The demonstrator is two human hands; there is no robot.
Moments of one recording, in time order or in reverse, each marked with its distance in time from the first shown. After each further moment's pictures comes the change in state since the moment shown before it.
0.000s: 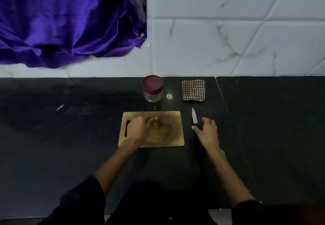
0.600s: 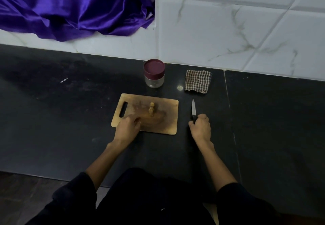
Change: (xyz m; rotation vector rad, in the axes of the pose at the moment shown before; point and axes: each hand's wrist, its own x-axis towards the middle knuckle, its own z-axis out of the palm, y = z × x) left_hand -0.054 -0.009 0.032 -0.084 -0.001 -0.115; right_hand 0.017 0.019 0.008 -0.086 -0.053 0.024
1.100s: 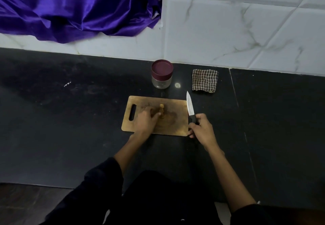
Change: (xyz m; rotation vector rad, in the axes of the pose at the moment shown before) left_hand 0.041 0.001 0.012 -0.109 -0.052 -0.136; right_hand -0.042 -0.033 -0.001 0.510 -0.214 -0.018
